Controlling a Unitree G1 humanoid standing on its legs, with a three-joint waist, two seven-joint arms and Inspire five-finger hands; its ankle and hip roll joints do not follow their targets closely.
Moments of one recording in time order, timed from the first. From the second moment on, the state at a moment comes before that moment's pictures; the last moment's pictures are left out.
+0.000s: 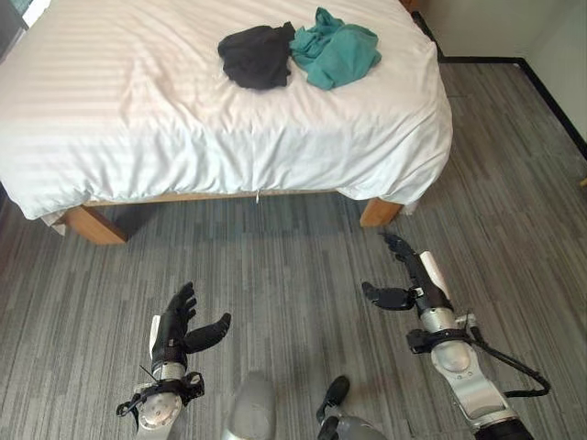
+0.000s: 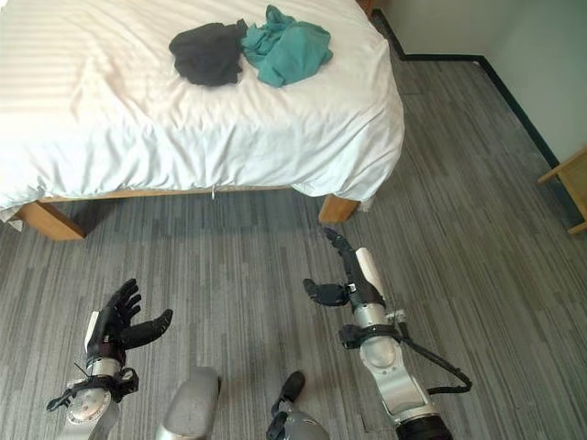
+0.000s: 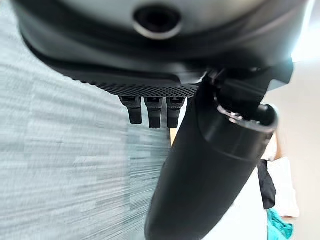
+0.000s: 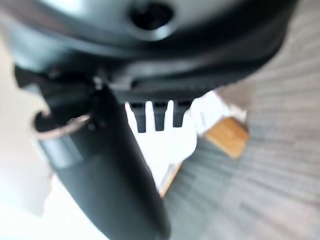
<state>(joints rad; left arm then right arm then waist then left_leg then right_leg) 0.23 0.27 0.00 0.23 -0.29 -0.19 0.21 -0.03 -0.45 0.13 0.11 -0.12 -0.09 -0.20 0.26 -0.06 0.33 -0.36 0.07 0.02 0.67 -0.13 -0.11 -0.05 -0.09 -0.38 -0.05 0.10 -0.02</state>
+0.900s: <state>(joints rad) 0.18 0.44 0.03 0.22 -0.23 -0.14 0.17 0.01 -0.33 0.07 -0.03 -0.22 -0.07 -0.24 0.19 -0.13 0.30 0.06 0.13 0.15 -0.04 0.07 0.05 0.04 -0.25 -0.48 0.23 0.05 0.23</state>
